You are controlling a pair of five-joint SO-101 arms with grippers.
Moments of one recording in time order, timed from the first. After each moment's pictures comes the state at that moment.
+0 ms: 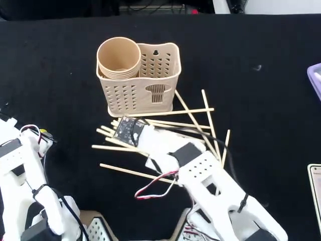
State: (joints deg) left arm -39.8 -34.2 58.8 48.4 21.4; right arm -32.9 -39.6 62.2 51.6 33.1
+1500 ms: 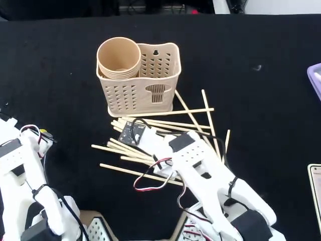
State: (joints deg) left arm -39.8 -34.2 58.8 48.4 21.0; right arm -30.1 -26.5 59.4 58.7 36.7
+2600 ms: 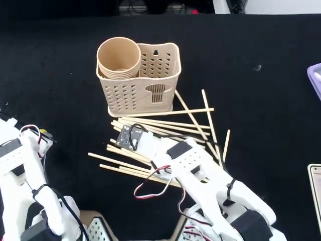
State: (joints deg) left arm -39.8 -34.2 58.8 48.4 20.9; right arm -32.5 -26.5 65.2 47.2 35.7
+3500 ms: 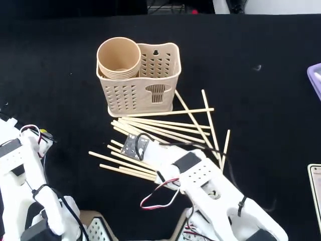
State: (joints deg) left arm -39.8 -34.2 58.8 48.4 20.9; right arm -32.8 -39.6 73.7 50.9 35.3
